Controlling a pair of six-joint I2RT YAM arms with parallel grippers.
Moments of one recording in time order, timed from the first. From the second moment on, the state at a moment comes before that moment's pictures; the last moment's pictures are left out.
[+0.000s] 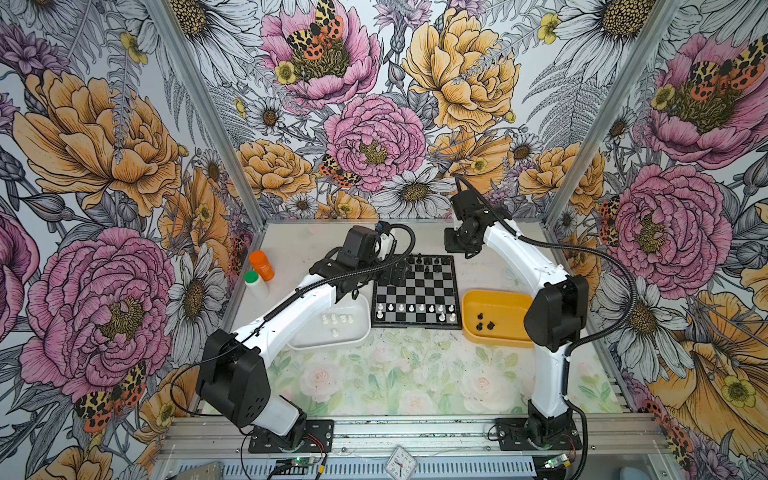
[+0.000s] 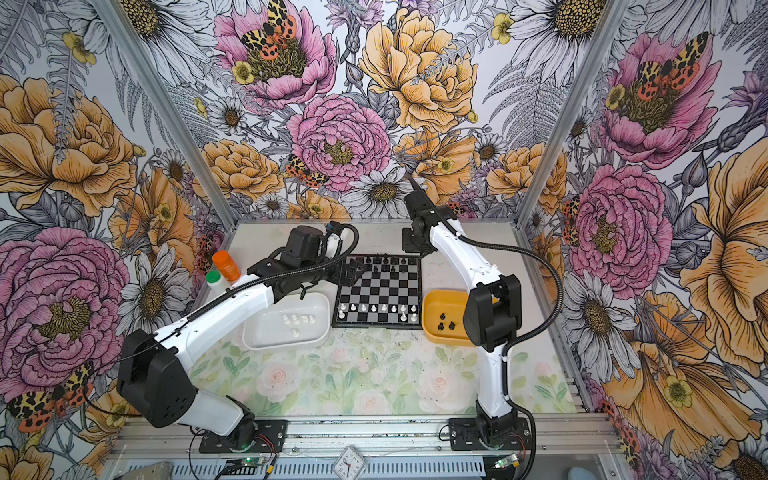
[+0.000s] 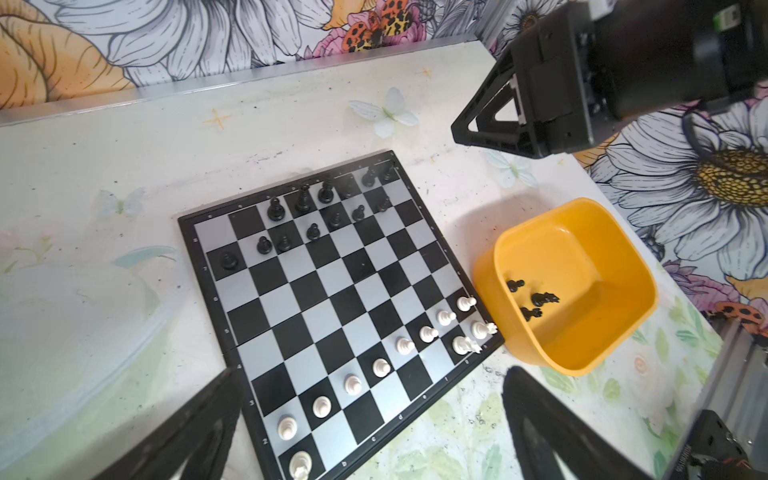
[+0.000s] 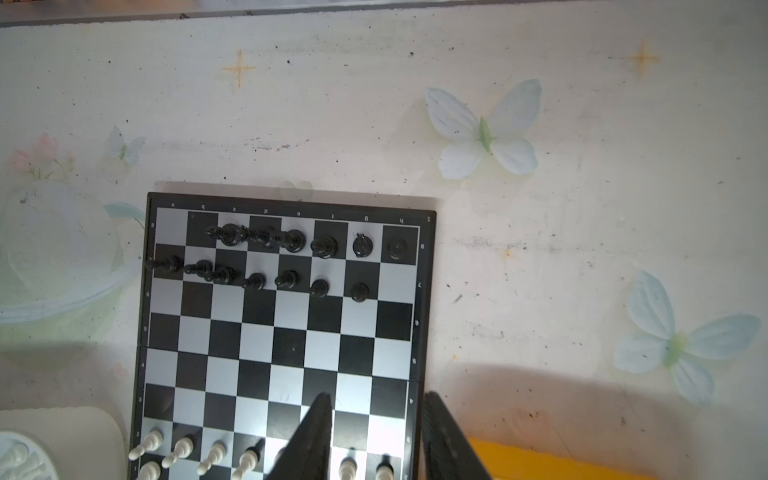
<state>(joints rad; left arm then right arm) -0.58 1.49 1.27 -0.42 0.15 -0.21 0.36 1.98 1.93 -1.05 0.06 0.32</state>
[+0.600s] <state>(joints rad) -0.90 1.36 1.16 -0.41 -0.07 -0.33 0.35 1.56 1.13 -0.88 0.05 0.33</state>
